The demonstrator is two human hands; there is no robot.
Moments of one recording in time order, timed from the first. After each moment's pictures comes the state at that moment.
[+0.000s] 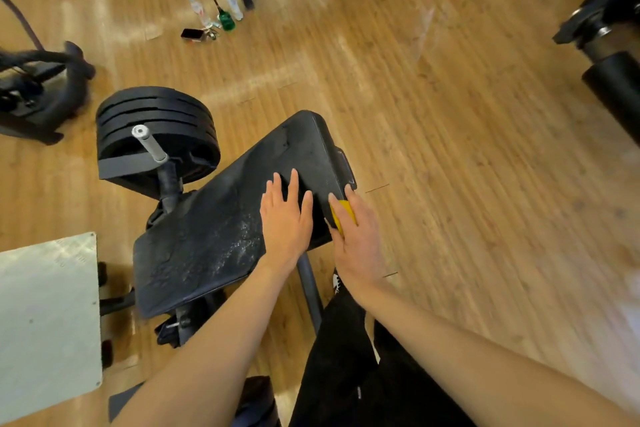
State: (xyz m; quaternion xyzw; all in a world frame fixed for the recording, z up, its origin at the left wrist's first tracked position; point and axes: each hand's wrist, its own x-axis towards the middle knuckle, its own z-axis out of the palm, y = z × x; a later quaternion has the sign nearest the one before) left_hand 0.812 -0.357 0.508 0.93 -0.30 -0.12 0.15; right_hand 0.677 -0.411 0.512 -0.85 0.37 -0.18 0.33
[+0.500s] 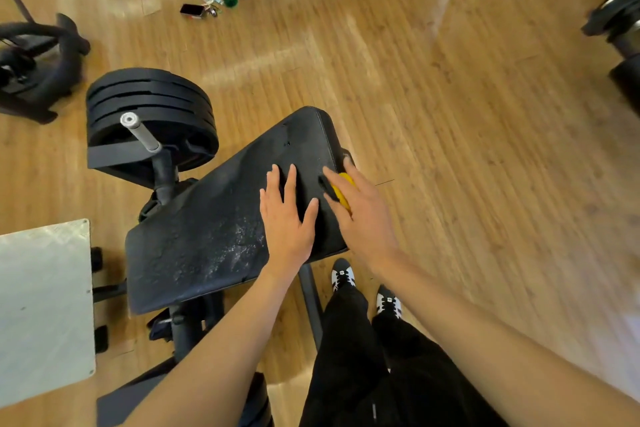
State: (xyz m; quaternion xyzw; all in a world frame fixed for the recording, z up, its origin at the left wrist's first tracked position) left_hand 0.824 -0.366 0.479 0.90 -0.32 -0.10 0.27; right_hand 0.714 -0.478 0.526 -0.85 0.32 -0.11 0.42
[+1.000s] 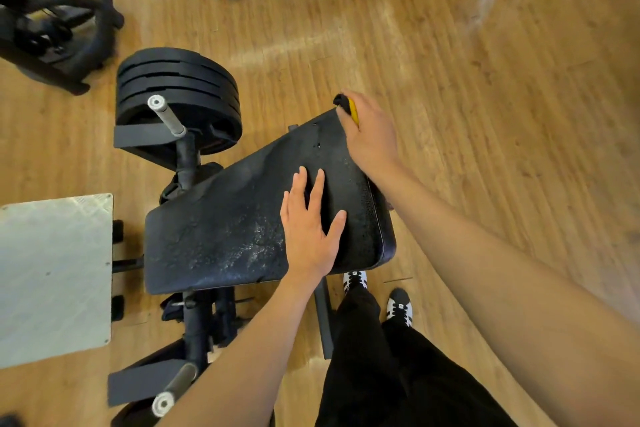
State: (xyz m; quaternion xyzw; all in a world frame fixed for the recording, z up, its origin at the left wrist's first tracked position) left_hand 0.823 -0.366 0.479 0.90 -0.31 -0.10 0.29; right_hand 0.850 -0.560 0.518 -0.83 0.31 -0.15 0.43
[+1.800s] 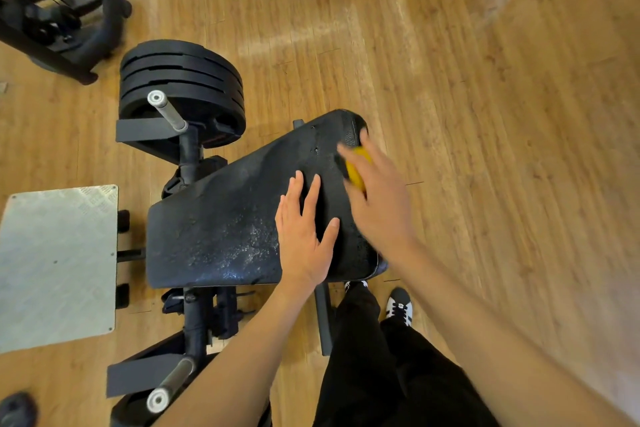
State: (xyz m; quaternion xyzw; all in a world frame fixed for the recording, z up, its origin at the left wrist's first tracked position) left_hand 0.821 -0.368 0.482 0.91 -0.29 -0.11 0.28; right_hand 0.772 -0.520 0.519 -0.86 0.26 -0.12 0.42
